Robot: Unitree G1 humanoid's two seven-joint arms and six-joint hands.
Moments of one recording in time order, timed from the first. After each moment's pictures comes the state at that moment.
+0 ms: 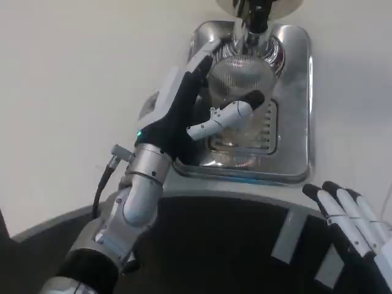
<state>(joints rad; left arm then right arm) -0.80 0.18 -0.21 0.90 0.44 -0.57 0.31 0.89 -0.03 0.00 -1.01 -0.91 -0.29 0.18</state>
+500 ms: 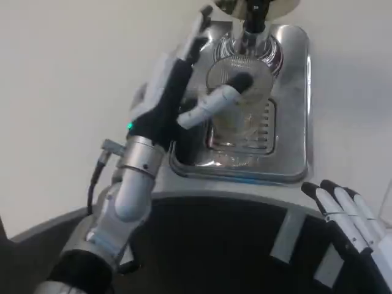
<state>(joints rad) -0.76 0.20 -0.16 0.77 0.37 -0.57 0.28 0.84 -0.05 0.01 -0.99 -0.91 -0.25 0.19</state>
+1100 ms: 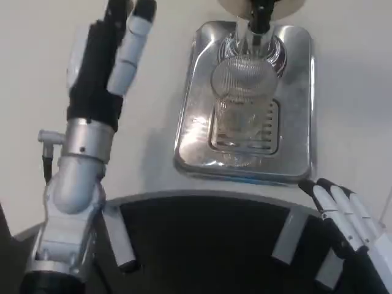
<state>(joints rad) -0.61 0.21 0.03 0.30 -0.03 -0.36 -0.01 0.83 -0.05 0.04 -0.99 -0.91 -0.24 0.19</state>
